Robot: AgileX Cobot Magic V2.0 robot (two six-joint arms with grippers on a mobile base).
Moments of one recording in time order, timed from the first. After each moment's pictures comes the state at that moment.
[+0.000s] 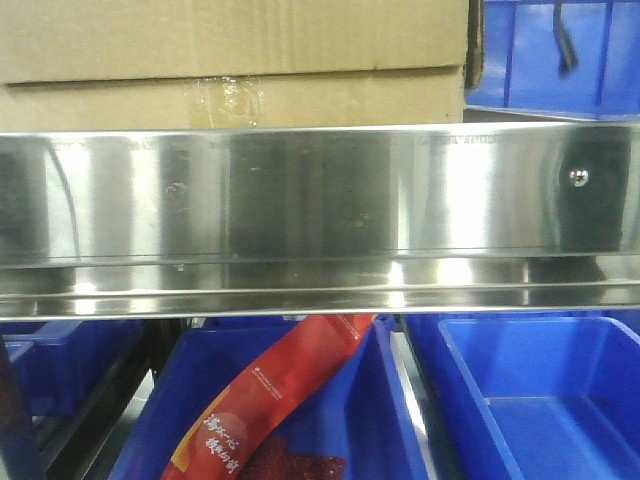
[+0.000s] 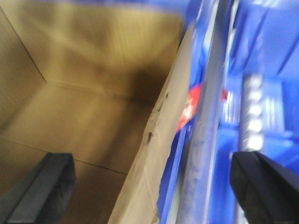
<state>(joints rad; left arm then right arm) -0.14 1.77 -2.05 0.05 1.17 -0.14 0.37 1.80 -2.21 0.09 1.21 0.06</state>
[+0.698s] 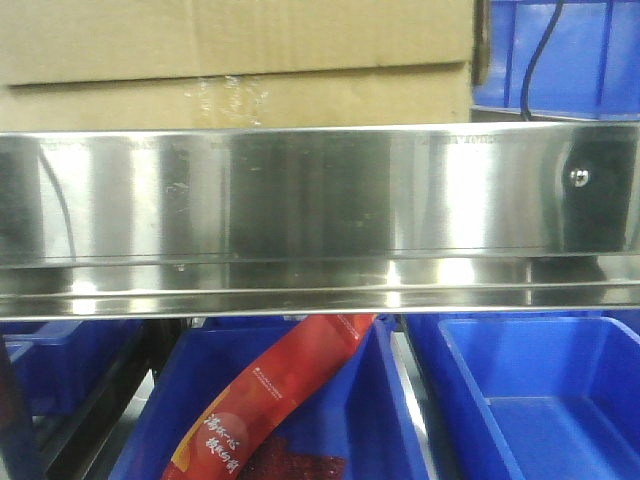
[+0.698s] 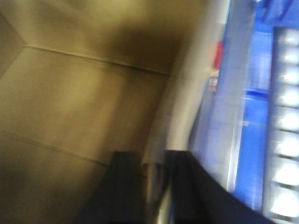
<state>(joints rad) -0.13 1.84 -2.06 0.00 1.13 -0.14 0.38 1.93 -2.21 0.12 1.22 0.07</state>
